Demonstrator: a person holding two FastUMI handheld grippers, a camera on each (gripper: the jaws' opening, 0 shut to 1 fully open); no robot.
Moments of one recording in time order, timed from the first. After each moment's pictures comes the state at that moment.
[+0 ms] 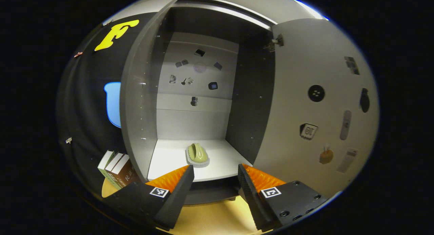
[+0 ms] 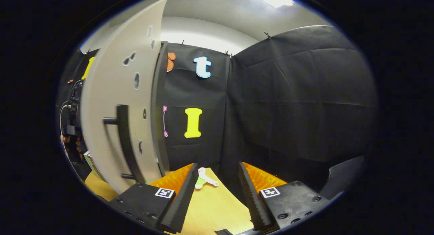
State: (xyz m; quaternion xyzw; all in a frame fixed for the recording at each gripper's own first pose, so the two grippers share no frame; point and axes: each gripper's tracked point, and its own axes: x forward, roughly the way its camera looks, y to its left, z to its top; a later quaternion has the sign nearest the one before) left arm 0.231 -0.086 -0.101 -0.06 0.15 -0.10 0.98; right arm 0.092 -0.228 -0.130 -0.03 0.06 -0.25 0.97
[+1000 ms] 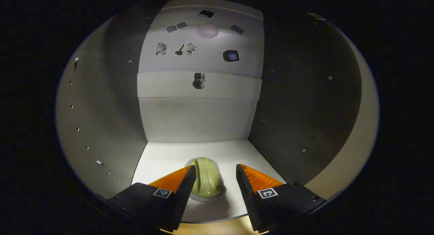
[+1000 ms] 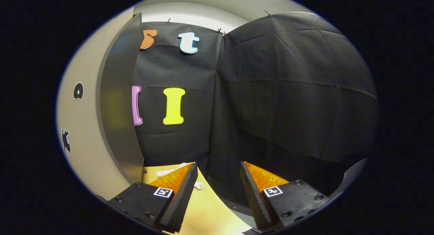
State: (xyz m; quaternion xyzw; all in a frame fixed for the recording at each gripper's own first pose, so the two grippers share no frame) left arm 0.410 -0.080 -0.166 -0.04 0.23 -0.05 0.97; right arm 0.205 -0.345 -0.200 -0.02 0.13 -0.28 0.95
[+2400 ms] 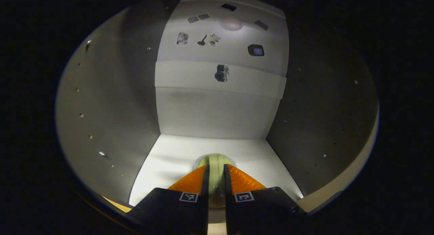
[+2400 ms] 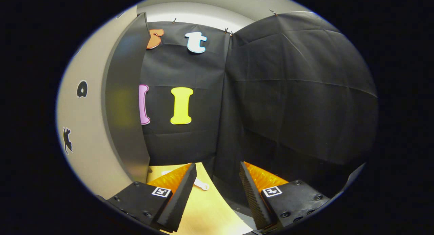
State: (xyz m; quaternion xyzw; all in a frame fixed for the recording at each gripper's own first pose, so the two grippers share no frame) left arm 0.397 -0.057 -0.166 -0.06 0.24 0.03 0.97; right arm 0.223 -0.336 -0.195 -0.01 0.13 -0.23 0.96
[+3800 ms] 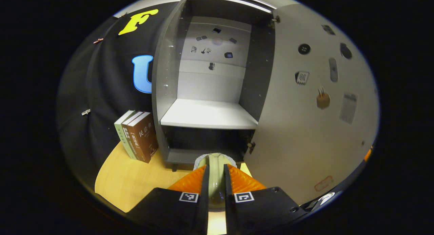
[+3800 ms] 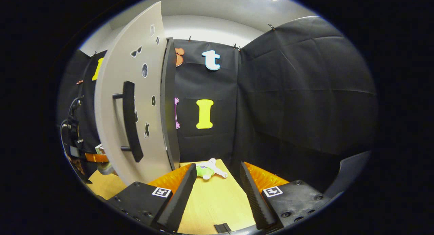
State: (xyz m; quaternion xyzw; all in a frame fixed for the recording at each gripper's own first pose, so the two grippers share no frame) left arm 0.074 -0.118 -0.219 -0.06 0.25 -0.02 0.97; right arm 0.037 -0.218 -0.152 0.00 0.08 -0.18 0.98
